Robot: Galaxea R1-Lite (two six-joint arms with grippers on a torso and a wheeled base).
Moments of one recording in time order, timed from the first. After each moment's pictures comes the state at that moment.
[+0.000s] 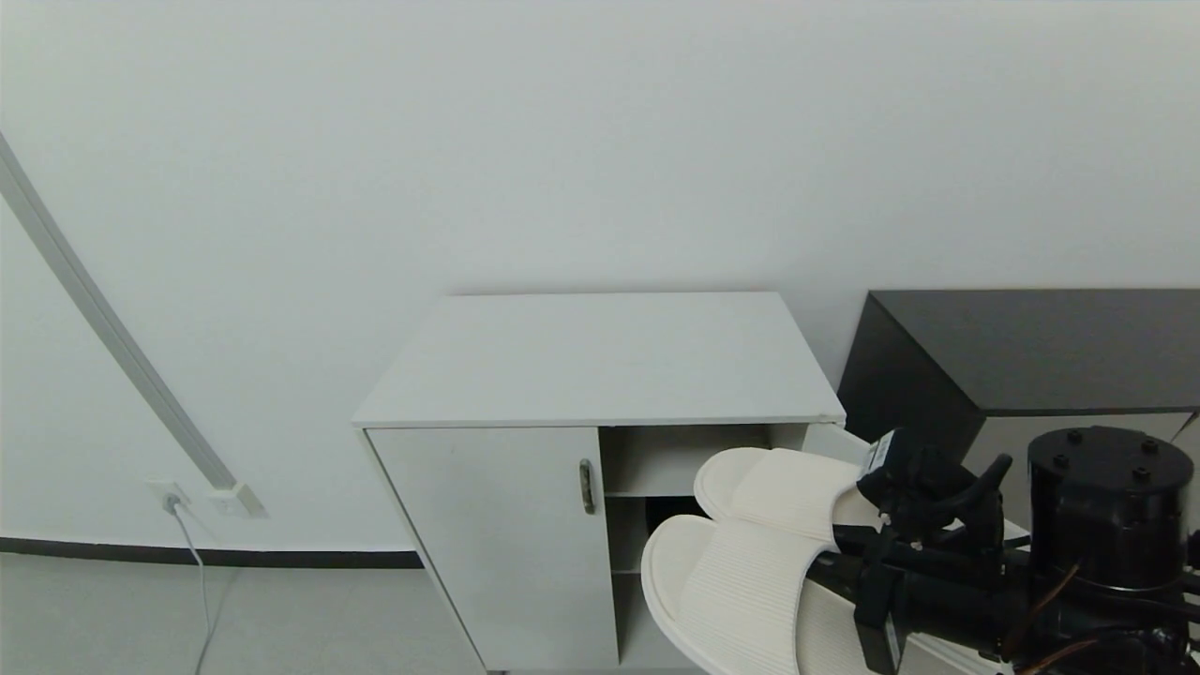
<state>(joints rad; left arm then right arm) 0.00 0.00 0.00 0.00 0.00 -0.01 0.71 1.56 -0.43 -0.82 0.18 -0.19</state>
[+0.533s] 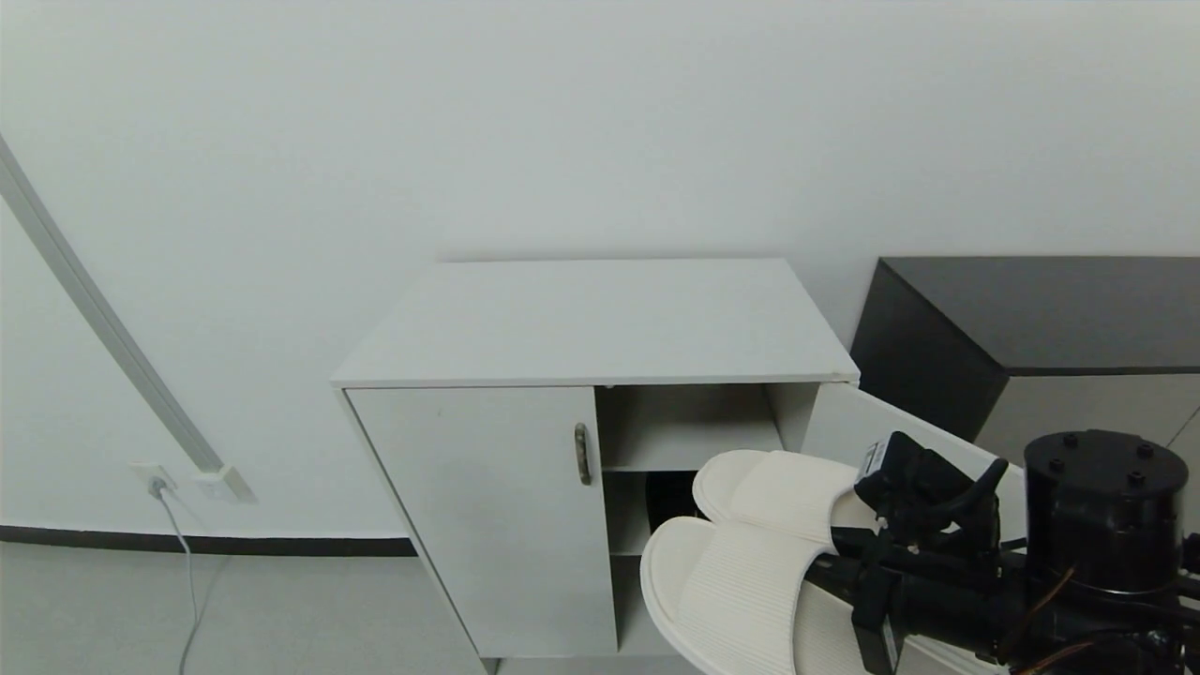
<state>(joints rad) 0.00 0.00 0.00 0.00 0.00 -0.01 0.72 1.57 -0.42 -0.84 0.19 -0.19</state>
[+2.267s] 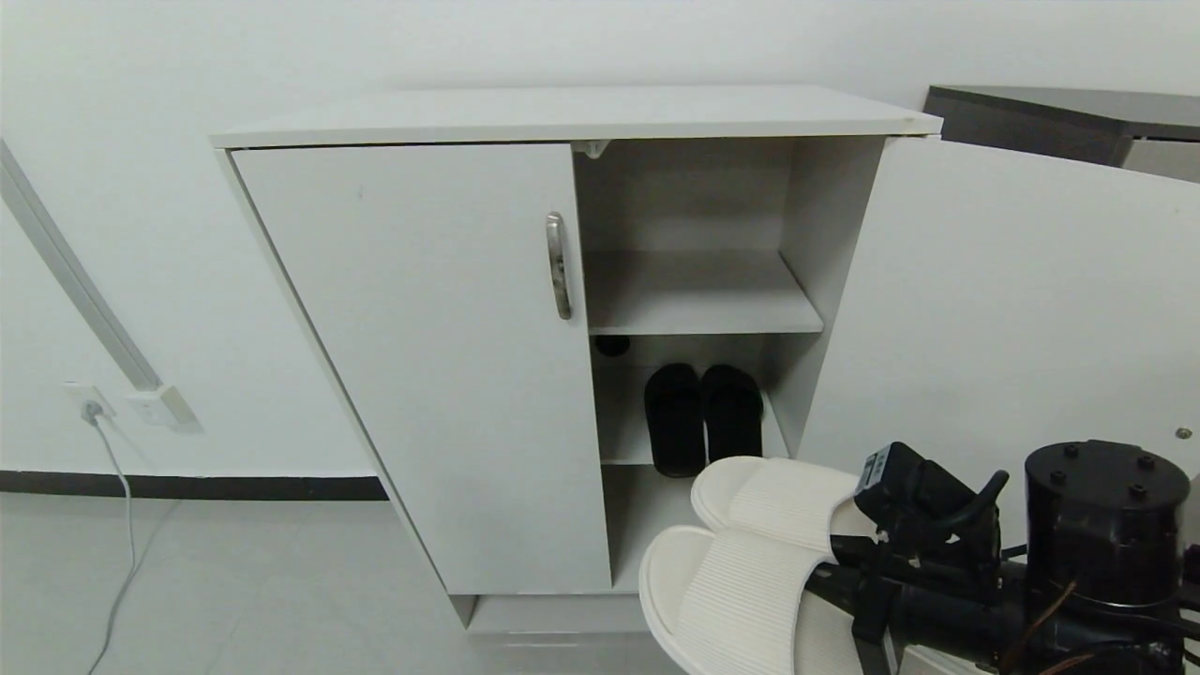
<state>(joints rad) 0.00 0.00 0.00 0.00 0.00 -0.01 0.73 1.58 -0.40 -0.87 0.18 -0.19</state>
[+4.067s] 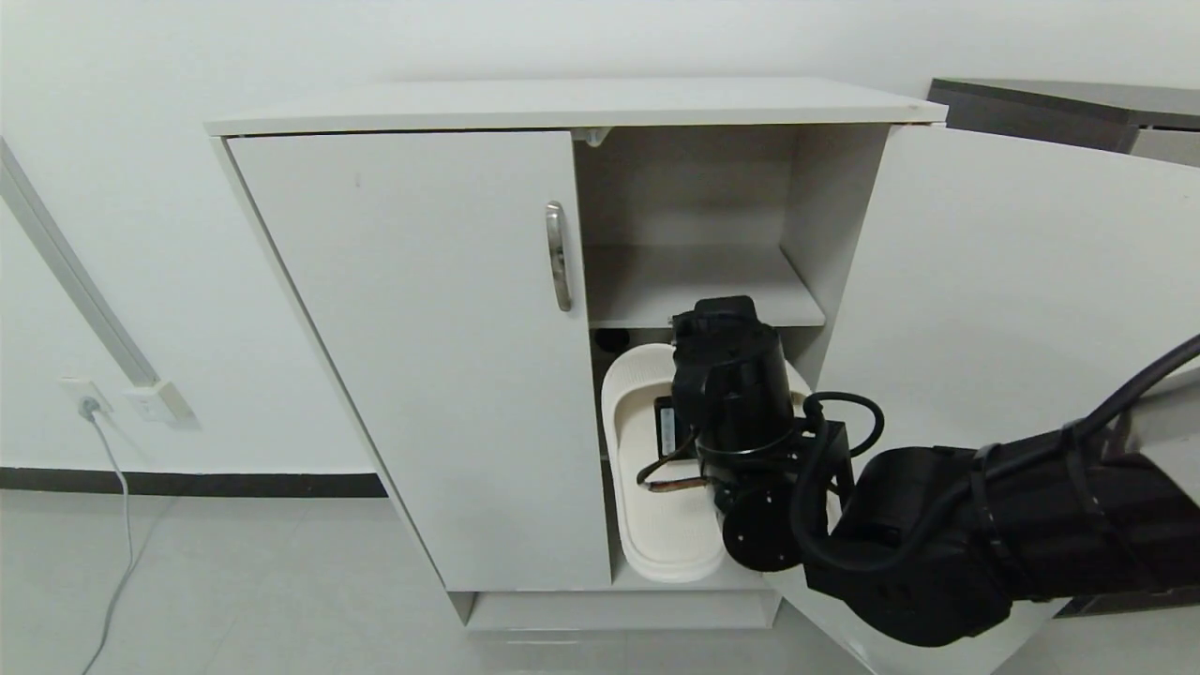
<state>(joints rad) 0.00 0.00 0.00 0.00 0.00 -0.01 0.93 1.99 -1.22 -0.51 -0.84 0.19</state>
